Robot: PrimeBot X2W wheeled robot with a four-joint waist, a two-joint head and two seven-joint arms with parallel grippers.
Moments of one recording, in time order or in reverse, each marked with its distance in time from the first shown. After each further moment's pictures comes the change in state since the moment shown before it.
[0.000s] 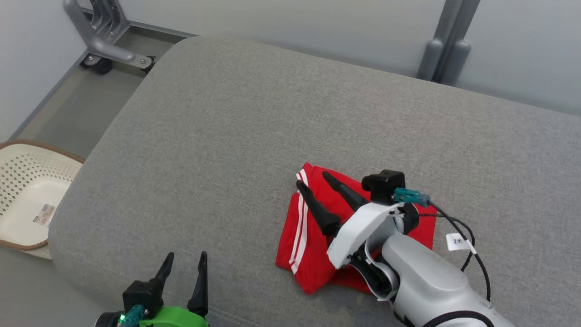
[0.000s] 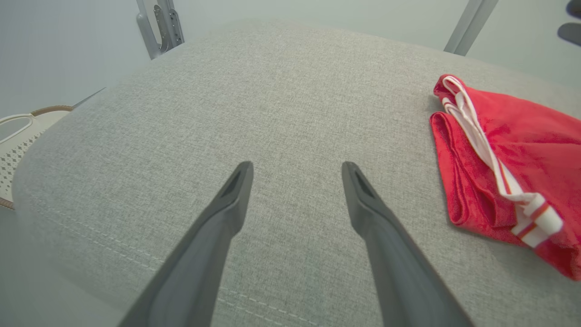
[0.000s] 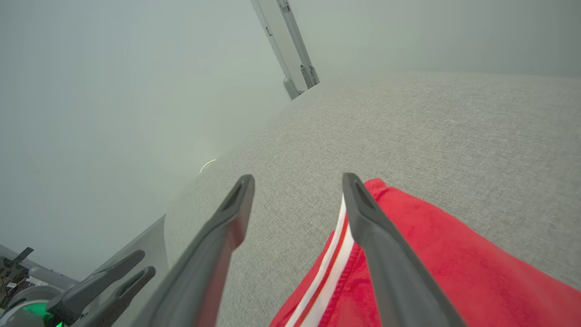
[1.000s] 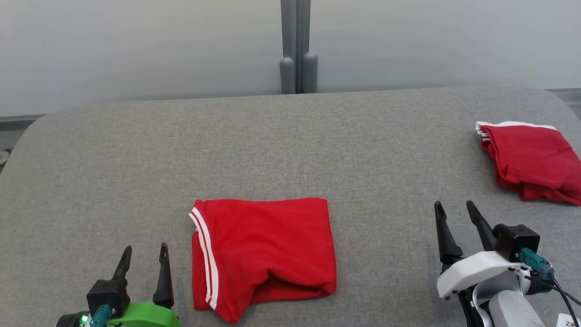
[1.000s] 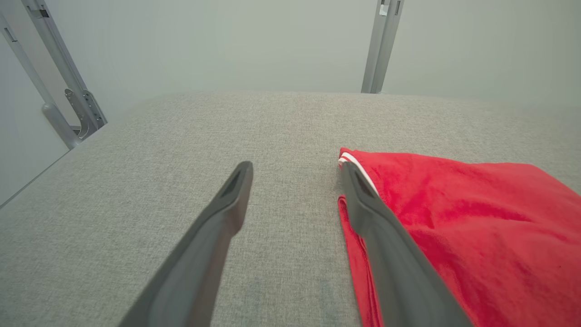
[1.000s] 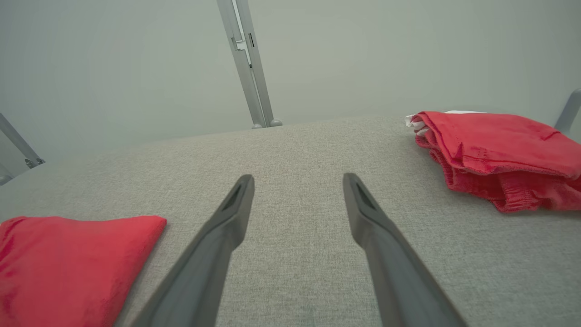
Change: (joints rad) left arm 0.011 -0.001 0.165 -0.071 0.103 0.018 0.000; right arm 0.434 -0.016 -0.776 -0.300 -0.553 0.000 0.000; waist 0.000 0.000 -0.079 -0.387
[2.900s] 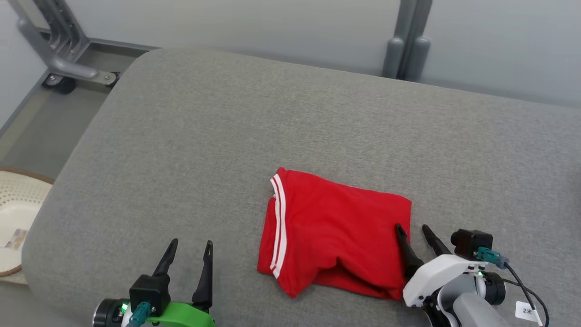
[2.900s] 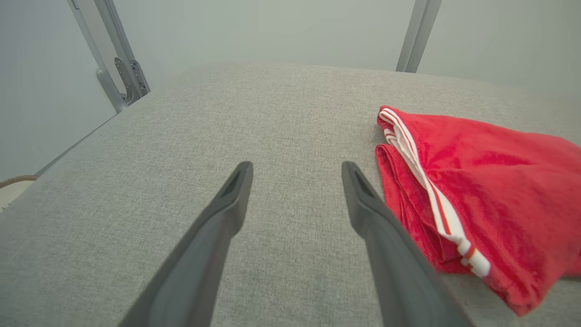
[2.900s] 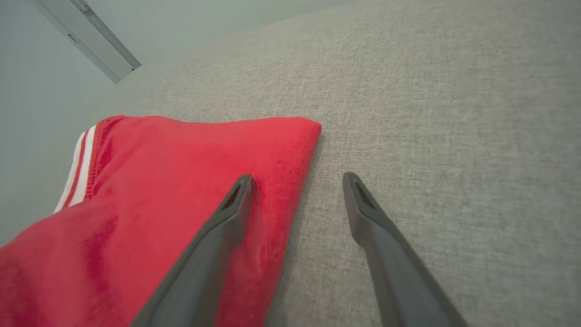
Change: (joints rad) left arm 0.007 0.001 -0.167 -0.044 -0.007 -0.009 0.000; right arm -0.119 0.020 0.183 0.290 0.220 0.000 0.000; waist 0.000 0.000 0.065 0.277
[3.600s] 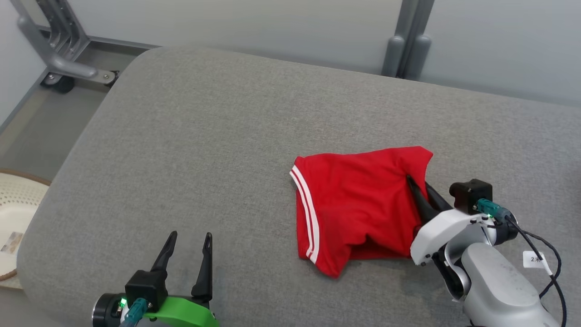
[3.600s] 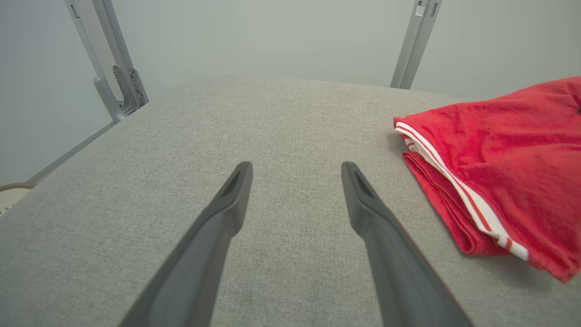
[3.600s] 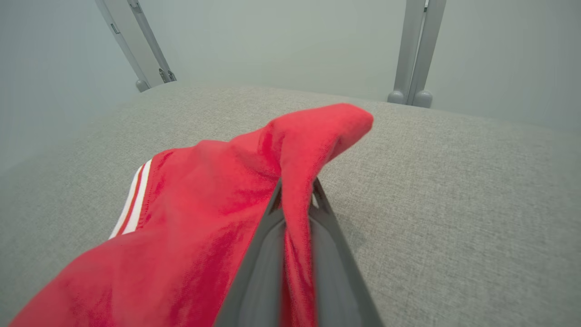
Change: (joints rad) left arm -0.006 0.000 -0.005 -0.033 -0.028 0.004 0.000; right arm -0.153 -0.104 0.125 0.004 -0.062 0.001 0.000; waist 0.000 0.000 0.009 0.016
